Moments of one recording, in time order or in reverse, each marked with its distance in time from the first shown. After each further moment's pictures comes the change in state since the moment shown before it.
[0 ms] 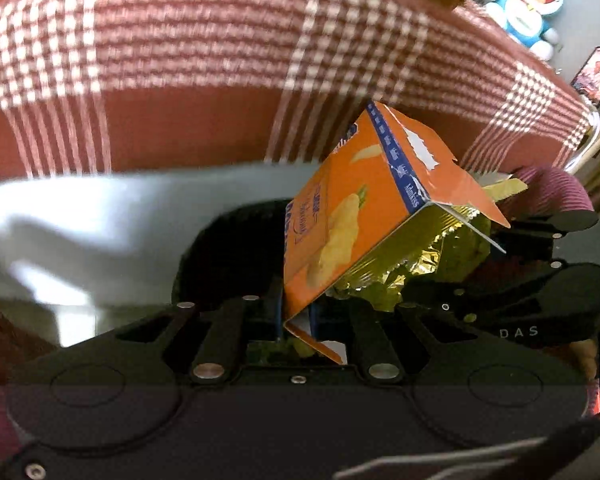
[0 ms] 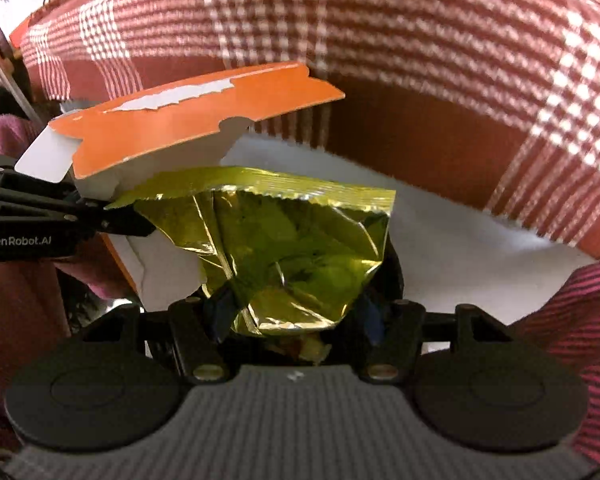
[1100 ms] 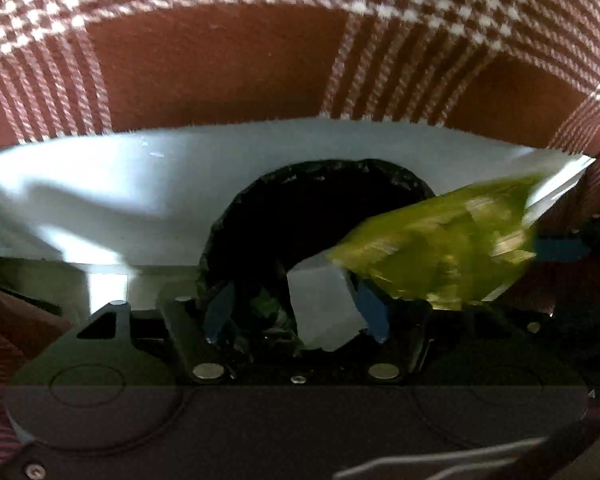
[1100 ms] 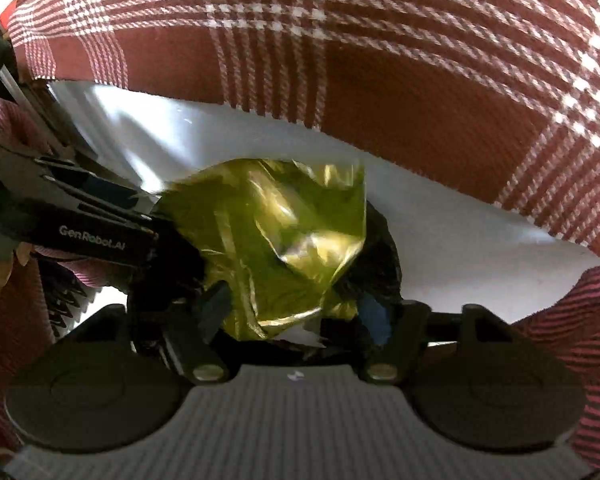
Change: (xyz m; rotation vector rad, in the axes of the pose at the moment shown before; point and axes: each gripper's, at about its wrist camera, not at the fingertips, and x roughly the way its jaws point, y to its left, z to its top) left arm 0.059 0.009 0.019 -0.039 0.143 0.155; right arm 0.023 -0.001 0.010 -0.016 0.044 -0.020
